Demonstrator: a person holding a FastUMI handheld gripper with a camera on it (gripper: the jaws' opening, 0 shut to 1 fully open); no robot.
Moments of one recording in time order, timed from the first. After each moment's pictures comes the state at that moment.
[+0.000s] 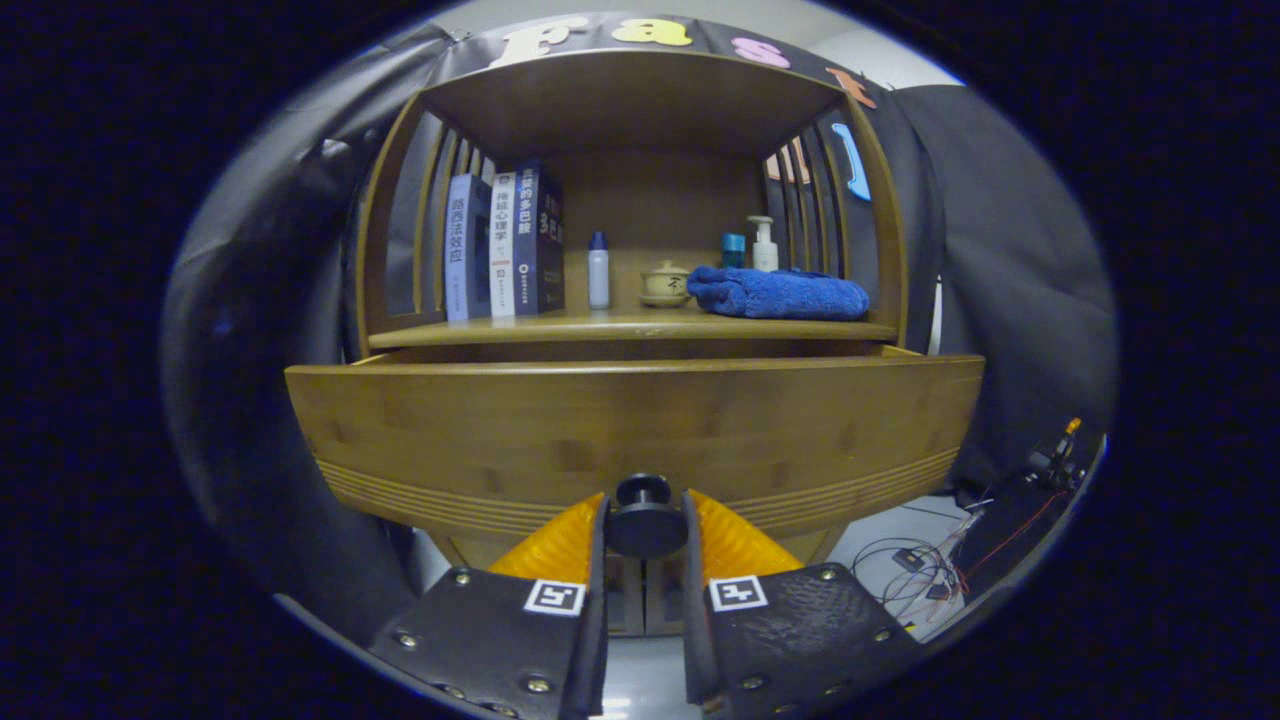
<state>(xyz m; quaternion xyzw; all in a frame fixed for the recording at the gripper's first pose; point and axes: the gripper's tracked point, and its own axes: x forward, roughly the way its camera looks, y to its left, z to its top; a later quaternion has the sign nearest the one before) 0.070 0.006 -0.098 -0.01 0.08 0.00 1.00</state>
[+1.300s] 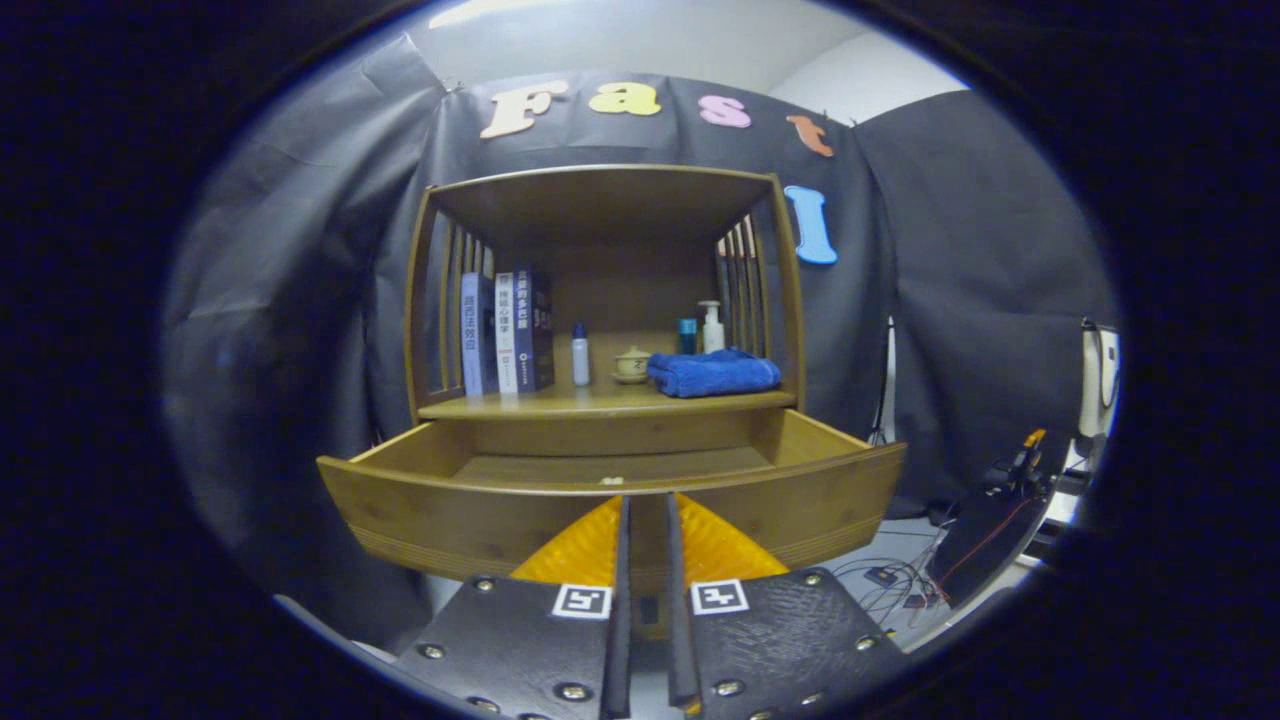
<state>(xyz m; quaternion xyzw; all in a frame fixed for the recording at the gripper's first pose) -0.037 -0.021 -0.021 0.01 -0.01 -0.01 1.00</state>
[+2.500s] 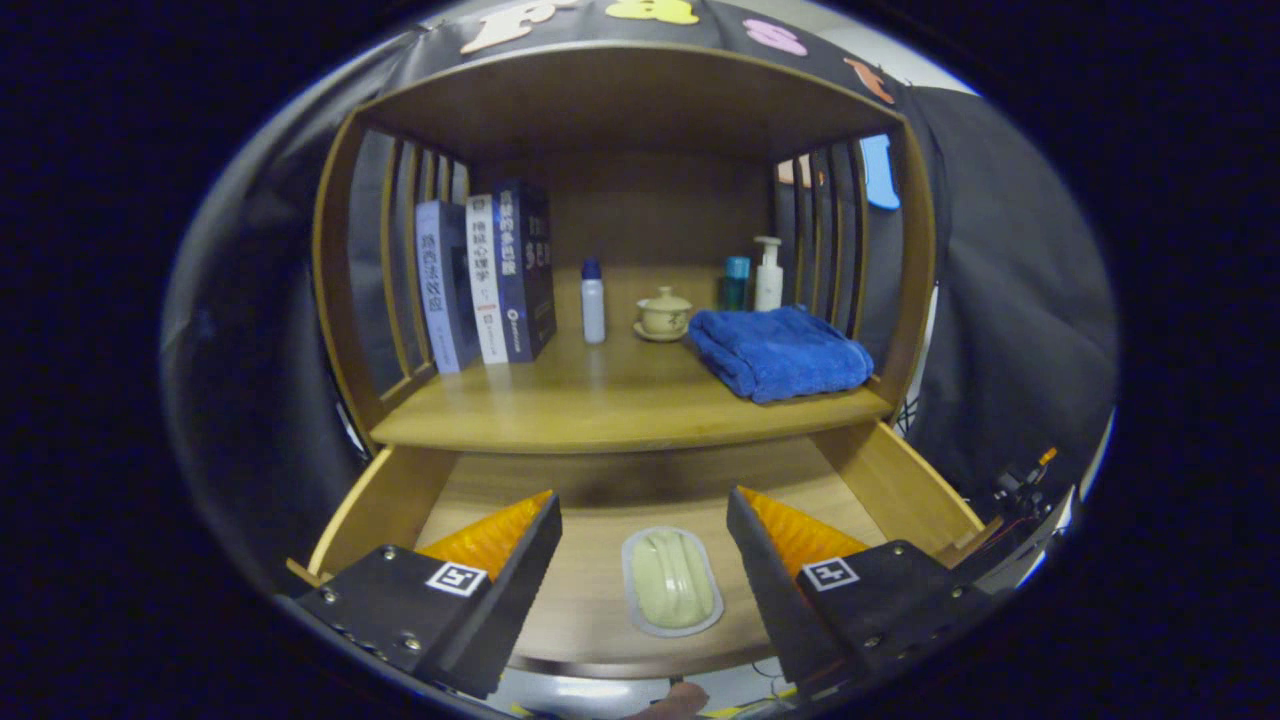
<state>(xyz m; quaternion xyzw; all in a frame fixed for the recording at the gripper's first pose) 0.125 0.031 0.004 -0.02 0.18 -0.04 0.98</state>
